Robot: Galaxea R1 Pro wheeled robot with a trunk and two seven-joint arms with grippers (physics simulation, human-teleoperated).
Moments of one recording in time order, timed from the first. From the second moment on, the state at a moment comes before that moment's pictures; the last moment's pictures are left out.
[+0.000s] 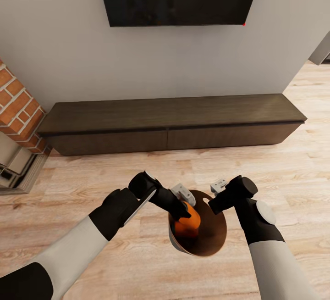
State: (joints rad) left arm -0.89 -0.05 -0.75 -1.16 0.12 1.05 -0.69; right arm -0.69 0.03 -0.05 -1.24 1.19 1.02 1.25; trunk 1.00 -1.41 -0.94
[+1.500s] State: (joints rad) left arm -0.89 -0.07 -0.78 -1.14 0.14 1.05 -0.62; right arm -0.69 0.03 -0.04 -1.23 1.20 1.01 1.25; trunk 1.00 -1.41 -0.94
